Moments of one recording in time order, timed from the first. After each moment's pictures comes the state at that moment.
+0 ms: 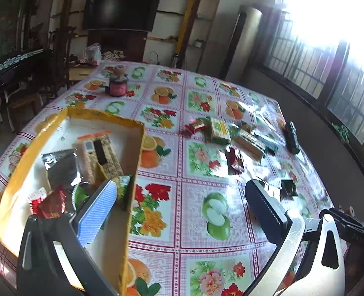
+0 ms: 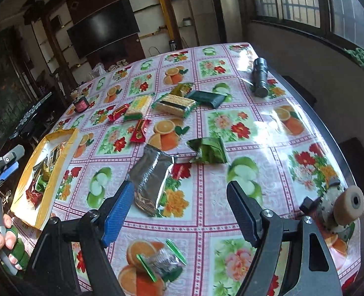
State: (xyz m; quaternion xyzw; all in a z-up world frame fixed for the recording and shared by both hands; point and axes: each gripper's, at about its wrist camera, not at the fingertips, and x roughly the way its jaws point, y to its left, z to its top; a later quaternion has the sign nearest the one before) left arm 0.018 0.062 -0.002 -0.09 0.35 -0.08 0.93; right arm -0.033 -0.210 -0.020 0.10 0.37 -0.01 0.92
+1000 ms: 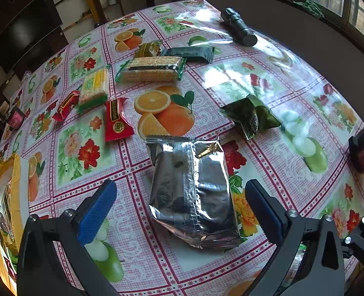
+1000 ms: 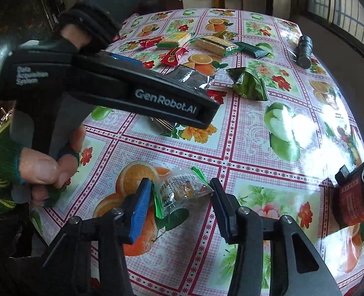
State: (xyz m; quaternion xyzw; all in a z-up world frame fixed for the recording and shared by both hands) left arm 0.080 -0.148 -0.073 0.17 0.47 -0.19 0.85; right arm -0.048 -0.181 -0.081 -0.01 0.46 0.10 0.88
